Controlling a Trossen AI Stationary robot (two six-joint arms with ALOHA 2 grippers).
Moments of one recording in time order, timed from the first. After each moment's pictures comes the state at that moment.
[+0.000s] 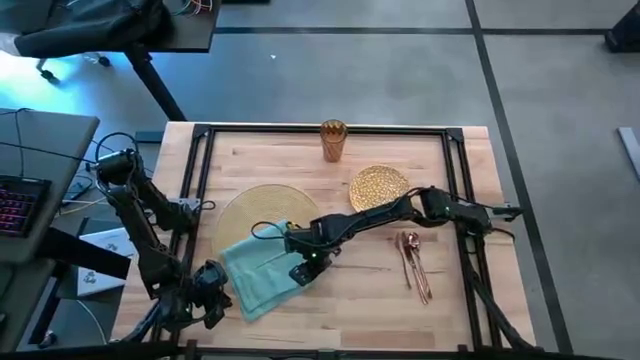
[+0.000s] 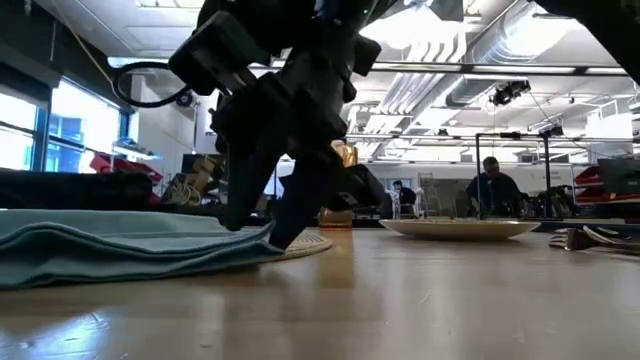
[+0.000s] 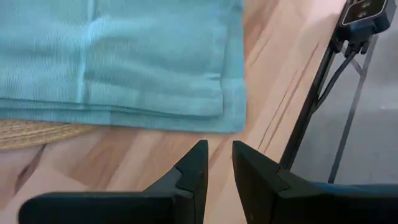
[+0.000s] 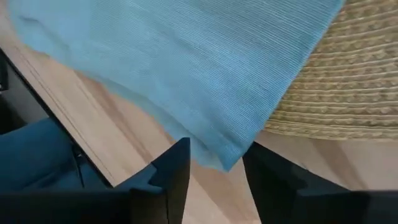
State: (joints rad) left arm -1.16 1.38 0.73 -0.47 -0.48 -1.73; right arm 0.18 2.36 1.86 -0.71 -0.47 0.97
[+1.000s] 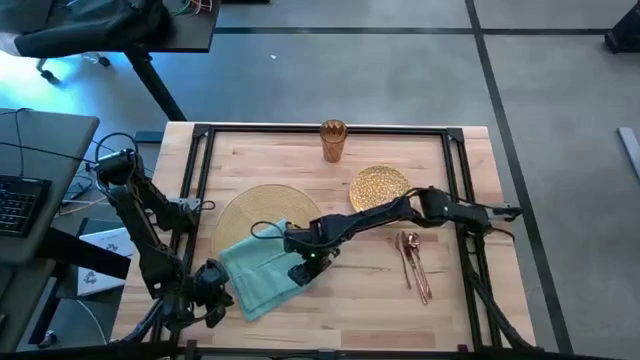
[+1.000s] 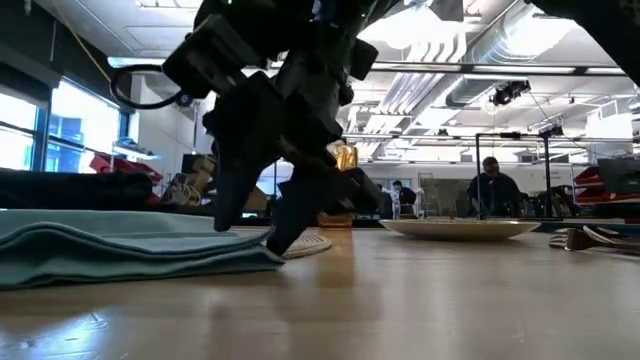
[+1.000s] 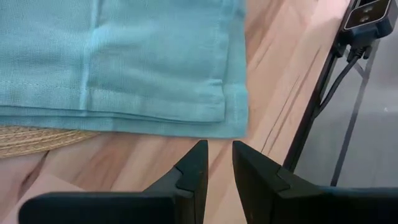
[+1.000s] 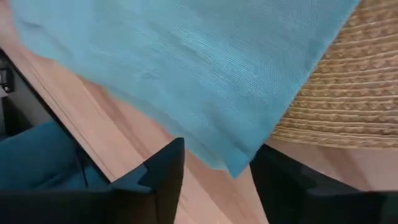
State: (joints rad) left arm -1.15 1.38 0.73 -0.47 -0.48 -1.72; right arm 0.17 2.38 1.87 -0.69 -0.48 0.99
